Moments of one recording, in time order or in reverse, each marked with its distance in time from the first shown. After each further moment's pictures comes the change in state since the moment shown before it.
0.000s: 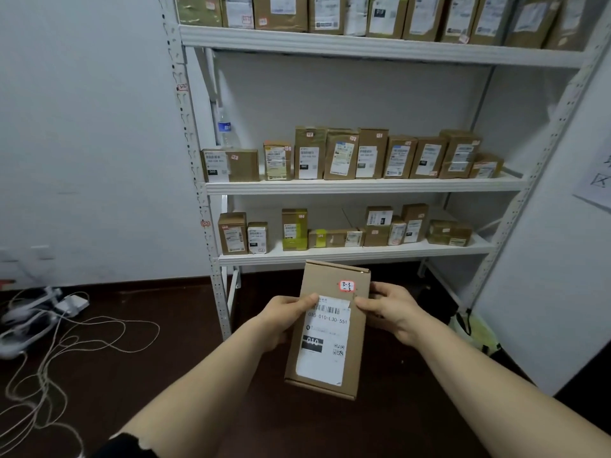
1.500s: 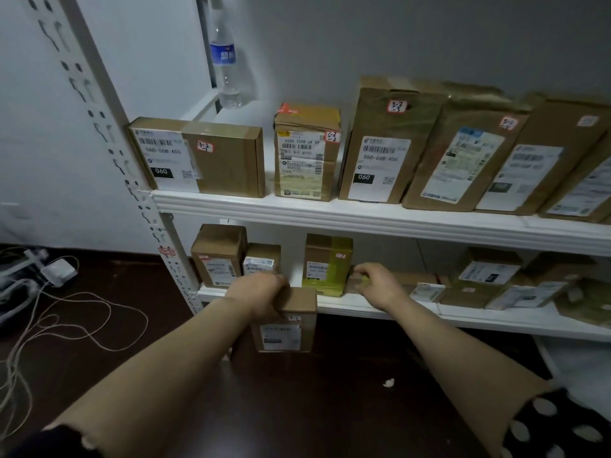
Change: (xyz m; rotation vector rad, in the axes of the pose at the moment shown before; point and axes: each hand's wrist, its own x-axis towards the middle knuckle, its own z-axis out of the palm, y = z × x) left_hand 0.473 0.154 -0.177 1.371 0.045 0.085; right_hand 0.593 -0.069 0.079 -1.084 -0.175 -0.176
